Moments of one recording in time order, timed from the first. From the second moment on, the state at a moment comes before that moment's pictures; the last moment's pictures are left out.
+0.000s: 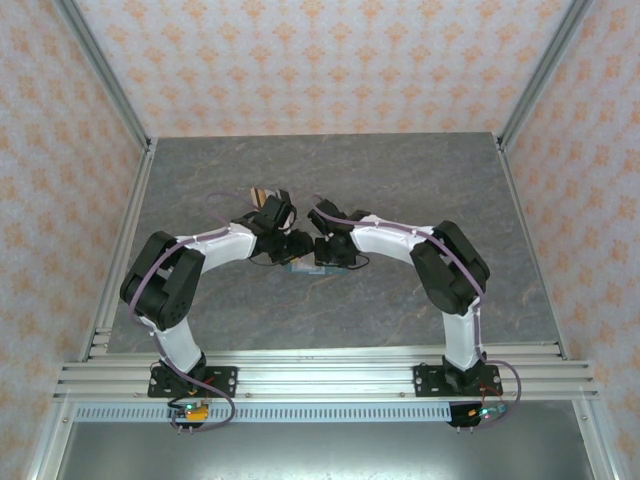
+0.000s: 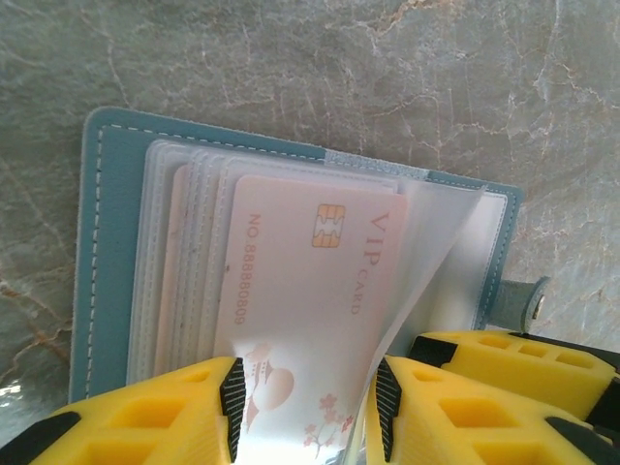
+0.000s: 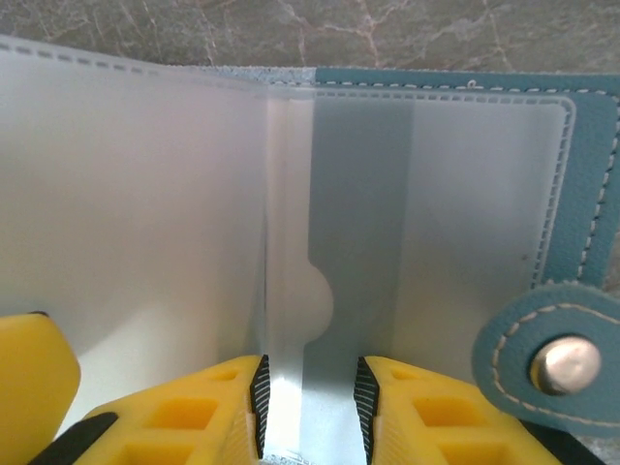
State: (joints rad) left arm -0.45 1.76 1.00 -0.28 0.32 -0.84; right arm 0.74 1.97 1.32 -0.61 -0.06 0.73
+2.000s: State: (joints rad) left arm -0.51 1.90 1.13 -0.15 0.45 -0.88; right arm 0.64 1.51 1.00 -0.34 -0.04 0.83
